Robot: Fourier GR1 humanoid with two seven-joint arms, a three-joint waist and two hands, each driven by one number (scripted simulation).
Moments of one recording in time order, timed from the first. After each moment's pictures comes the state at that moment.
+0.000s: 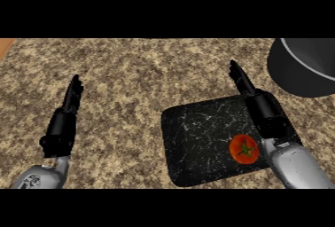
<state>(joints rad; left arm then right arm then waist) -0.14 0.38 -0.28 -1.54 0.08 0.44 -0.08 -0.33 -0.33 0.32 -1.49 -0.11 -0.15 -0.06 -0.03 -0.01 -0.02</state>
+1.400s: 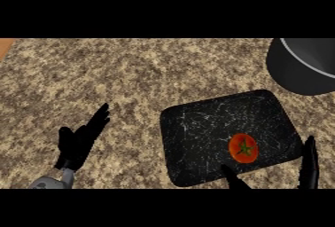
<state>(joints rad) -0.07 0.37 -0.34 -1.42 0.29 0.11 0.08 0.40 -0.03 0.45 -2.08 0.90 -0.87 0.30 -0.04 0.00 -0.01</state>
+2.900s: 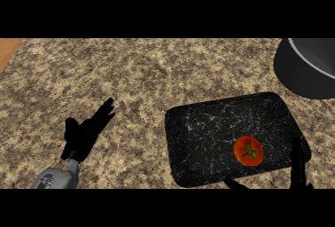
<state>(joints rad) -0.12 0.28 -0.24 -1.36 0.20 0.00 0.11 0.41 -0.11 0.37 -2.04 0.68 -0.62 0.48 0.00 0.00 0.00</state>
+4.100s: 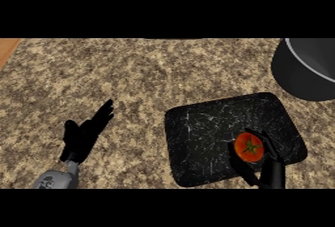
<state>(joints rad) -0.09 0.23 -0.17 -1.38 0.13 -0.06 0.11 0.20 -0.03 0.17 -1.50 0.10 -0.60 -0.27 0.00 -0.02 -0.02</state>
